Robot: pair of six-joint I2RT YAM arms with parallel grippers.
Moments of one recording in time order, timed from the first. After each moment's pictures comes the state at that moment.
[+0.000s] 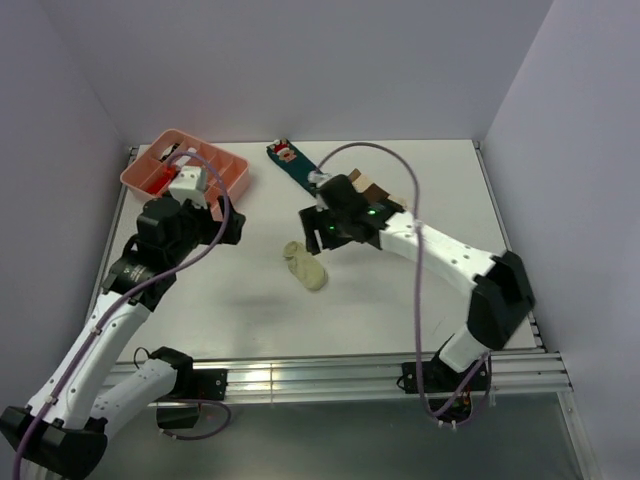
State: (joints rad) left arm -0.34 0.87 0.95 -0.41 -0.02 -0.24; right arm 0.77 1.64 1.37 -0.63 -0.01 0.31
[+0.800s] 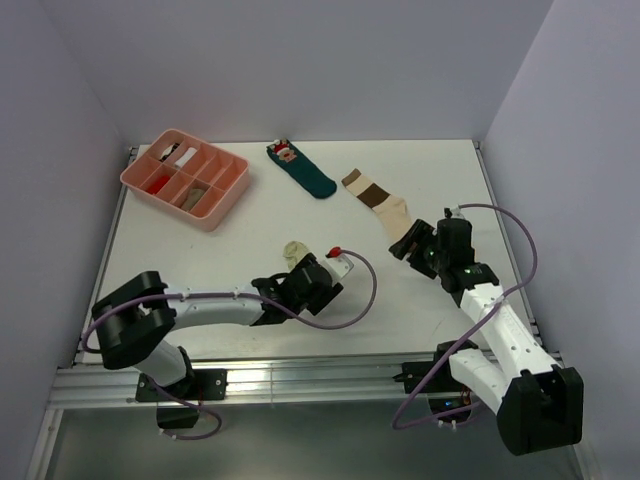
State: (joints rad) left arm -1.13 1.53 0.81 -0.03 -0.42 -0.05; right arm 0.13 0.93 0.58 -0.34 -0.12 0.68
